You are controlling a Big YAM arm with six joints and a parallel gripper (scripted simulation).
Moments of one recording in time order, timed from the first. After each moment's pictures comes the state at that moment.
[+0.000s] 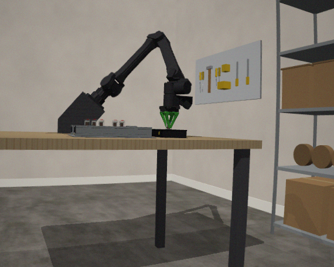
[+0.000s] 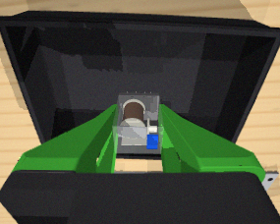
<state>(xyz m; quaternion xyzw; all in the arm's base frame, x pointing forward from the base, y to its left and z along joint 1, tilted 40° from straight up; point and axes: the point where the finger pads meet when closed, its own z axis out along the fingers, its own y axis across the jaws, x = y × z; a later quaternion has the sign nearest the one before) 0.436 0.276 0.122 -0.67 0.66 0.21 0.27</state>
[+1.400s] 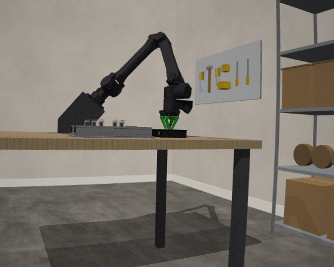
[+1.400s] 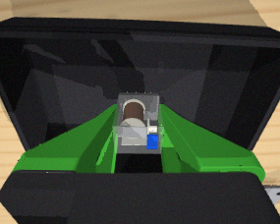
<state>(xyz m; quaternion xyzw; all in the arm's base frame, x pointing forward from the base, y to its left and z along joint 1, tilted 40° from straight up) 0.437 0.289 0.107 -0.67 0.66 0.21 0.27</state>
